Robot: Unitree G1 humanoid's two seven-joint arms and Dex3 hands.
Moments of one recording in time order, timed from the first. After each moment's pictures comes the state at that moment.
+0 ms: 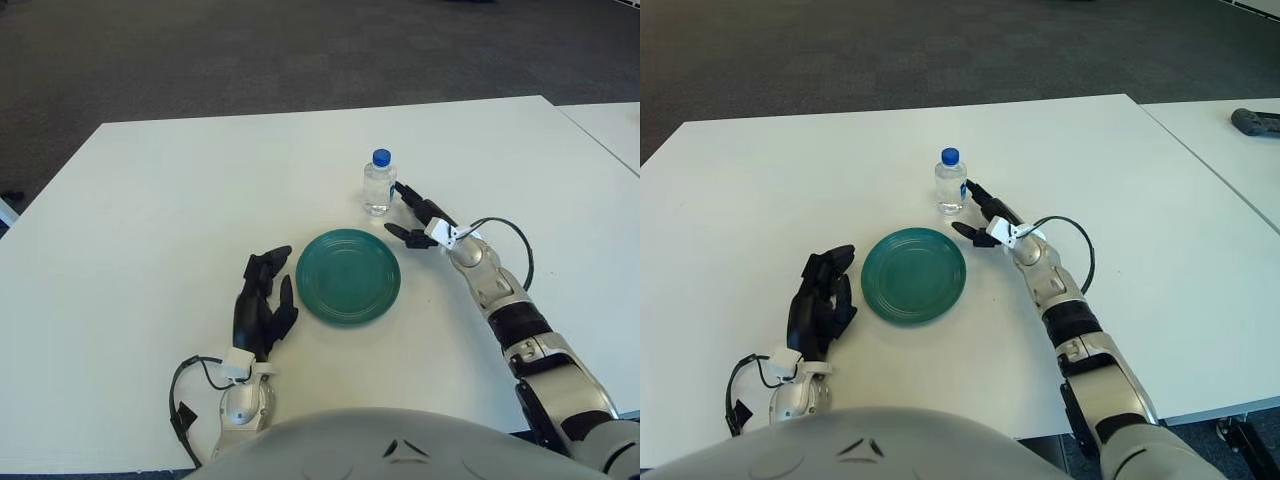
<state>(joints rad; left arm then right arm) 0.48 -0.12 -0.16 0.05 0.05 -0.53 0.12 -0.41 -0.27 0.25 0.56 -0.34 -0.12 0.18</state>
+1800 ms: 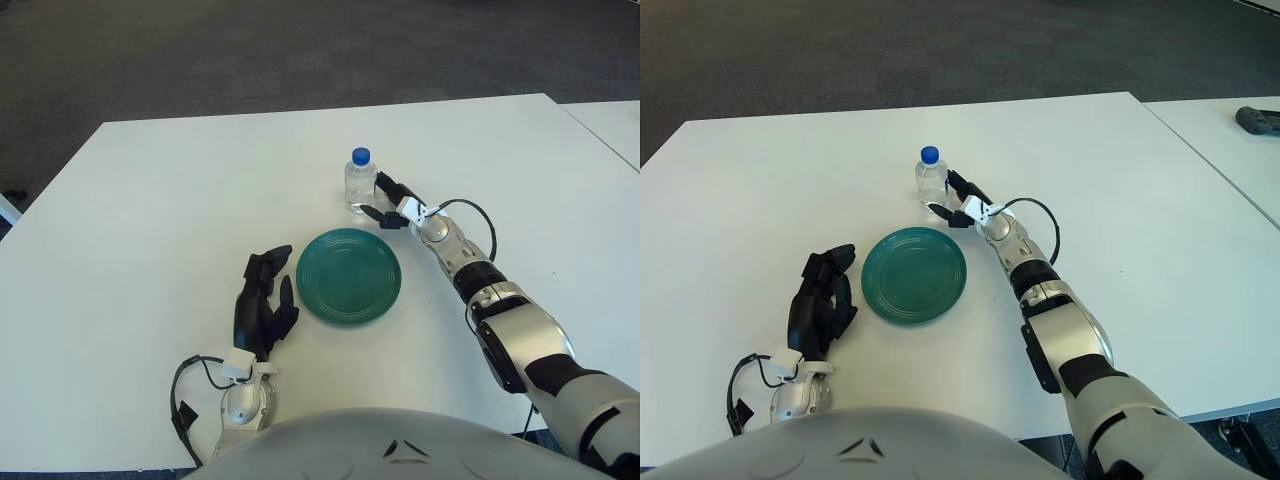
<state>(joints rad) 0.47 -0.12 -0.16 0.07 0.05 -0.56 0.13 -0.67 -0.13 0.26 1.01 -0.33 -0.30 0.10</state>
